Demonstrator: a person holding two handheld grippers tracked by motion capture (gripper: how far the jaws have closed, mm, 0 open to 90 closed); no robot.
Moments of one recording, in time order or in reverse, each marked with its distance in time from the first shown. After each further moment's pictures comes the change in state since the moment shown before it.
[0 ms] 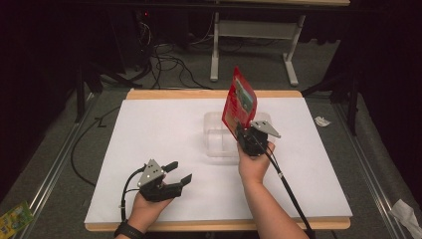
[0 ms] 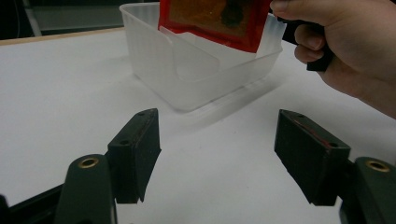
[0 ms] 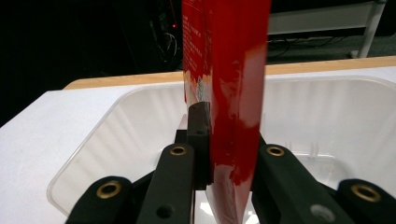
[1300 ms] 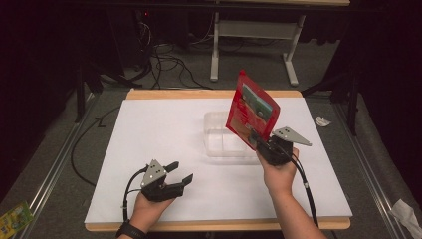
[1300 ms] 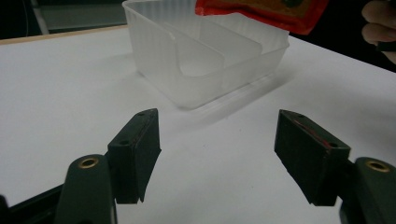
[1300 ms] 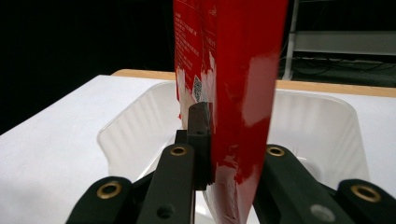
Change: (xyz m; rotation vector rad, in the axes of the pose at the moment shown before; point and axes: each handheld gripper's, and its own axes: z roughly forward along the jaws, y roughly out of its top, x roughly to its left) left arm -0.003 -0.001 0.004 0.010 0.023 0.011; right arm -0.041 0.010 -0.056 -0.020 0.188 -0.113
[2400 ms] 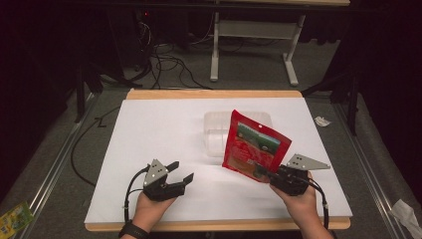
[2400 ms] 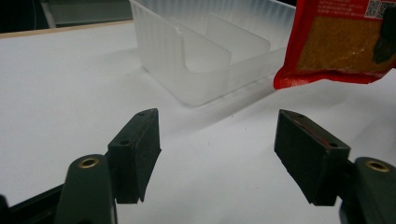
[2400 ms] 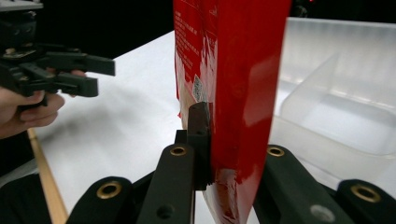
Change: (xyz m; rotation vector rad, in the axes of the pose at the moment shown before) left arm 0.000 -0.001 0.005 0.011 0.035 -0.014; right arm -0.022 -0.045 -0.064 0.117 0.357 -0.095
